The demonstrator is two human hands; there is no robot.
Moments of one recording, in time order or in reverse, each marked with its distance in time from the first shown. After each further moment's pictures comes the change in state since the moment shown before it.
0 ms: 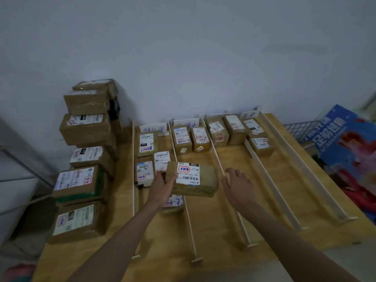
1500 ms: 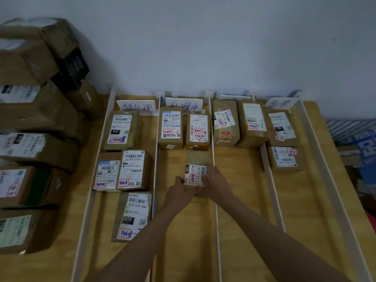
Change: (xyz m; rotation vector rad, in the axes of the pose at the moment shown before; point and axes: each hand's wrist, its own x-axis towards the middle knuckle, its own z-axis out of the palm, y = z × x) left_hand 0.190 0.008 0.181 0.113 -0.147 -0.373; right_hand 0.232 0.058 0.129 0.300 -0.502 -0.097
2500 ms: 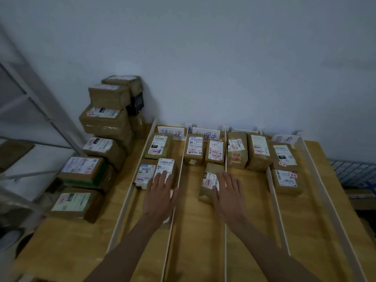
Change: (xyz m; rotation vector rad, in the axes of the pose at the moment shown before) left_hand -0.150 -0.049 -0.085 0.779 0.676 0.384; right_hand -0.132 -0.044 -0.027 -0.393 0.438 -0.283
